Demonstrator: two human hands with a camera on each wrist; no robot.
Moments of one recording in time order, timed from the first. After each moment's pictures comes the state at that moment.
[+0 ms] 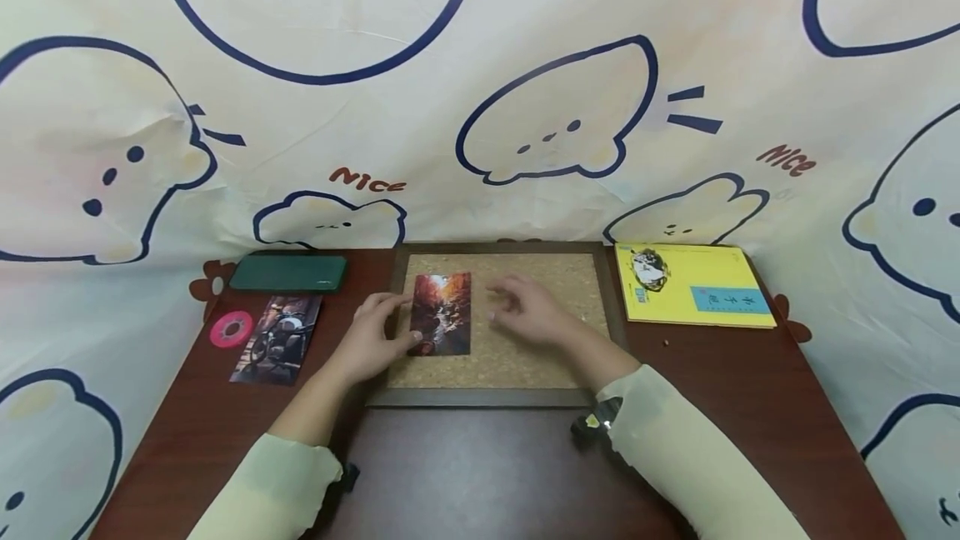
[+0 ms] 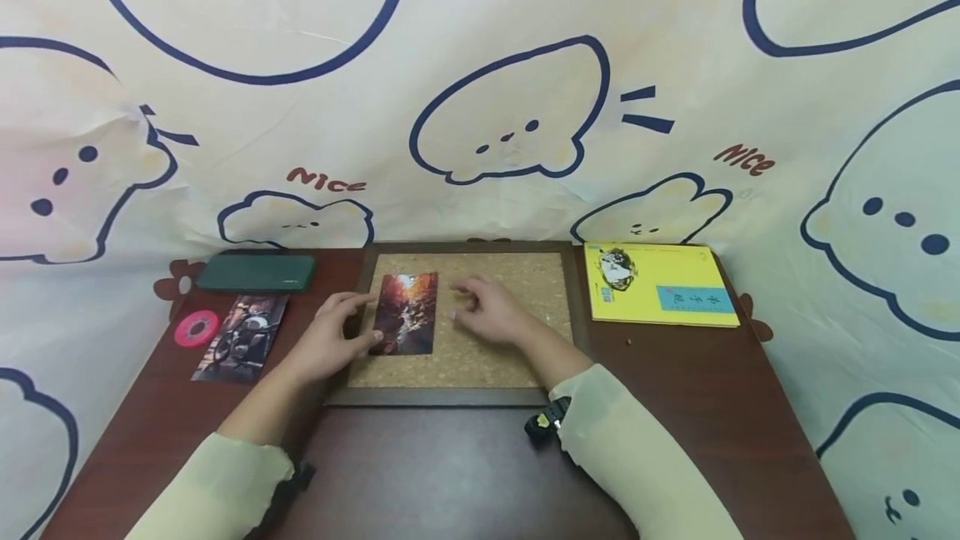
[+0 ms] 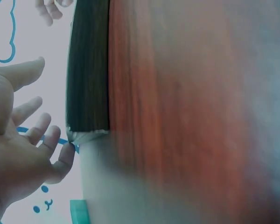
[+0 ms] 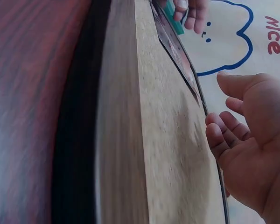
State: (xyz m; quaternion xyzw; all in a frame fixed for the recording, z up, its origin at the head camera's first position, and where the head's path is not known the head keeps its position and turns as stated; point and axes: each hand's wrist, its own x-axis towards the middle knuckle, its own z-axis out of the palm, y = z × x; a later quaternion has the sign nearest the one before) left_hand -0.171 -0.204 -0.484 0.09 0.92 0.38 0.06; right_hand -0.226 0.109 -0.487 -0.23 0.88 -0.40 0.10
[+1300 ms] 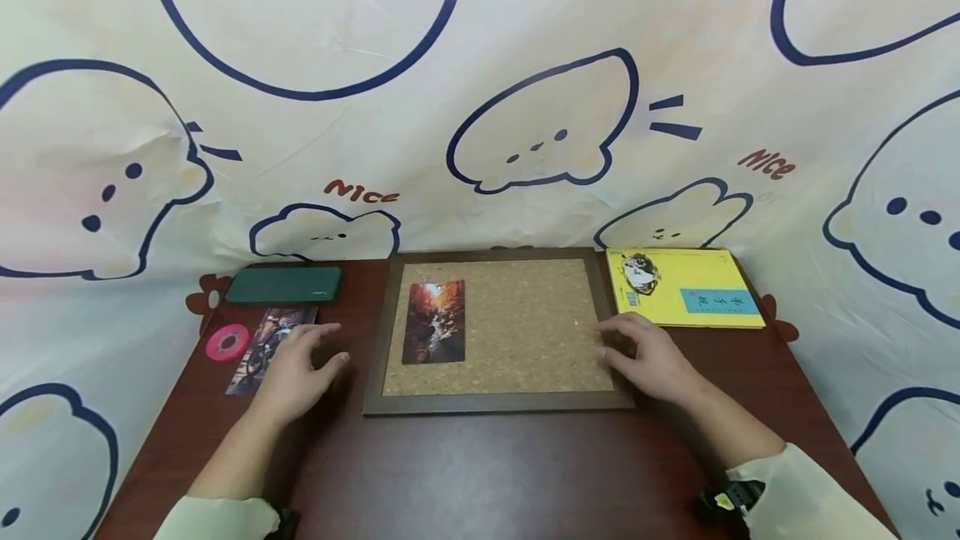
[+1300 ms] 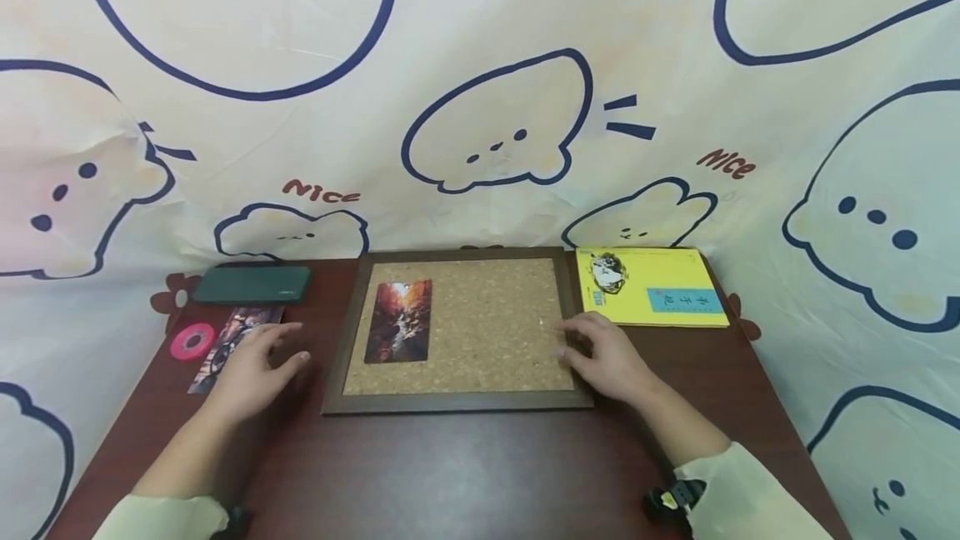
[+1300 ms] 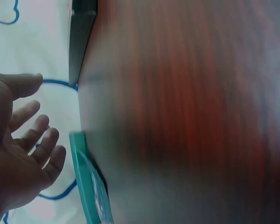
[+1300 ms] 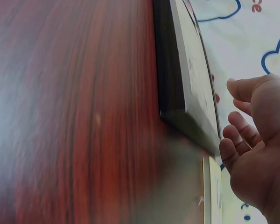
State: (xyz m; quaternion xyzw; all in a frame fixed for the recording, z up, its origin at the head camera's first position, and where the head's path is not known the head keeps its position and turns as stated) left_hand -0.127 -0.280 -0.470 0.04 0.95 0.30 0.00; right_hand -0.142 0.267 -0.486 -0.17 0.92 -0.34 0.00
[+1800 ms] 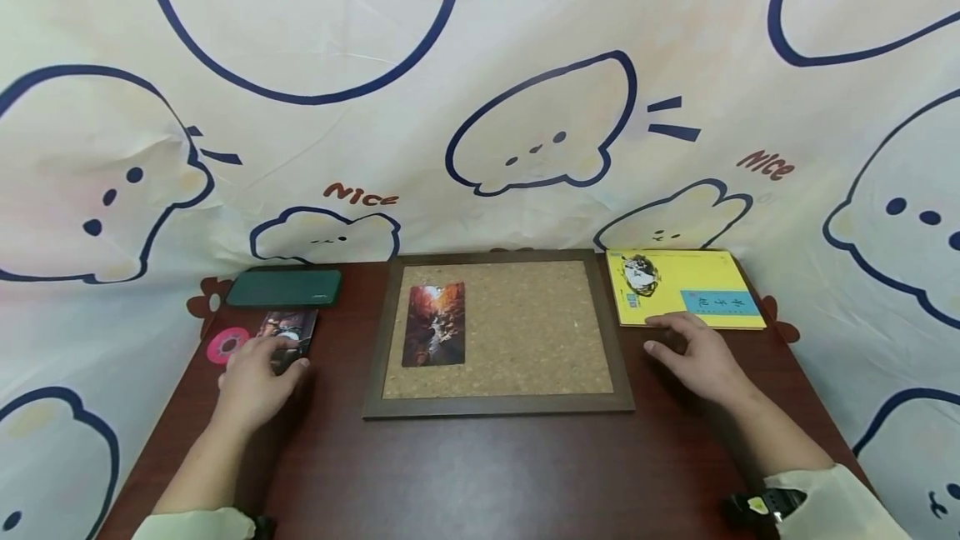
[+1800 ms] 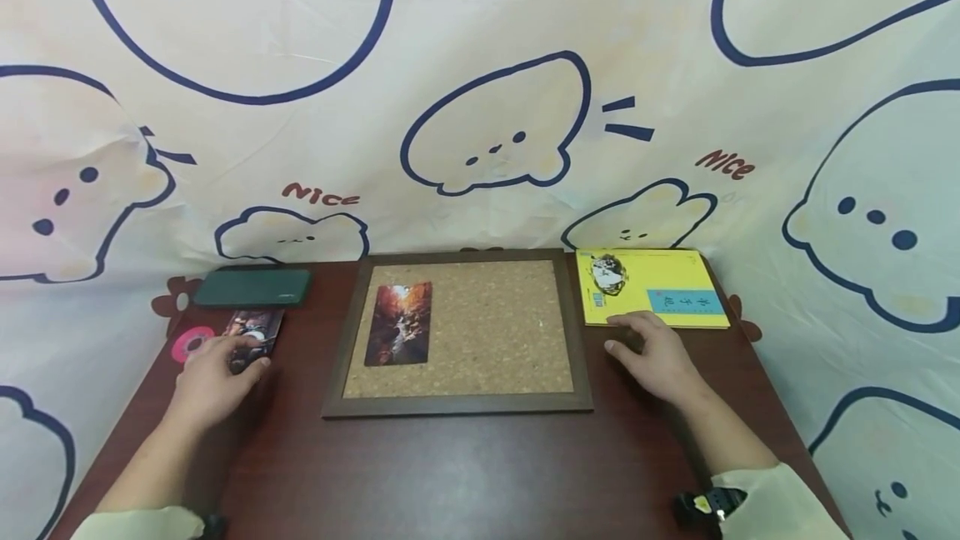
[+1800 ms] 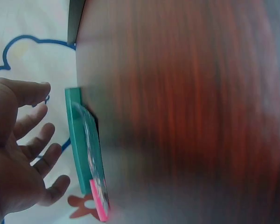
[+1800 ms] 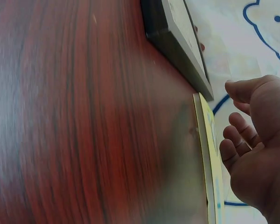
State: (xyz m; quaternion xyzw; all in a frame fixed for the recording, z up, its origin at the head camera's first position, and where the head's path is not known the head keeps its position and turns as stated) left_hand -0.119 -0.324 -0.474 -0.04 0.97 0.25 -0.03; right_hand -0.134 0.326 -0.482 -0.08 0.94 -0.33 -0.01
